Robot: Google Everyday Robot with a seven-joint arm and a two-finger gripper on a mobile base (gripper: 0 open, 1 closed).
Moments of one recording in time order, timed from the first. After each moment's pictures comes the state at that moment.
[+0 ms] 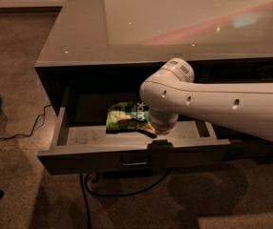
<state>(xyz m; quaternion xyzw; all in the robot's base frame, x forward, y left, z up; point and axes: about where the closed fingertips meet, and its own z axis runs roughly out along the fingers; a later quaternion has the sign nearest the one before) 0.559 -0.095 0.673 -0.69 0.71 -0.11 0.08</state>
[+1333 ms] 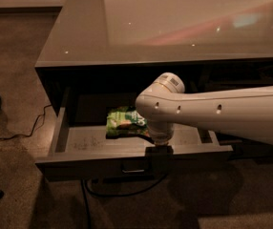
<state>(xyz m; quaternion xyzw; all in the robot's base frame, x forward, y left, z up) 0.544 -0.098 0.625 -0.71 0.70 -0.10 0.03</state>
